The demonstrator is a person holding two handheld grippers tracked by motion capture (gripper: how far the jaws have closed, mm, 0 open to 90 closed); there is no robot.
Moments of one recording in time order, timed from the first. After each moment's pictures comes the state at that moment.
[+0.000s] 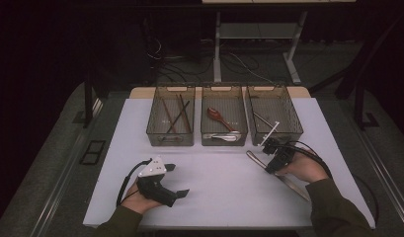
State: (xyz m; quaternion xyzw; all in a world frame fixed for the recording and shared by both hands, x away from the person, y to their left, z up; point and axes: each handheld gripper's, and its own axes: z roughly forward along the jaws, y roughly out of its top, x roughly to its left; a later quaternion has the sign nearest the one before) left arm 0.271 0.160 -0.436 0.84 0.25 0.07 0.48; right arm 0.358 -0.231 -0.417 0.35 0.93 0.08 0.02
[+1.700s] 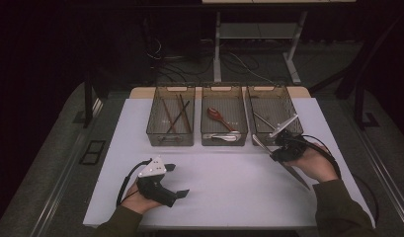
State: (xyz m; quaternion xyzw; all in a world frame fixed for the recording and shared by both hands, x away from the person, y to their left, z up) left arm 0.271 0.159 -0.436 0.84 0.25 0.07 0.48; right arm 0.353 -0.258 -0.384 0.36 0.91 0.18 0.08
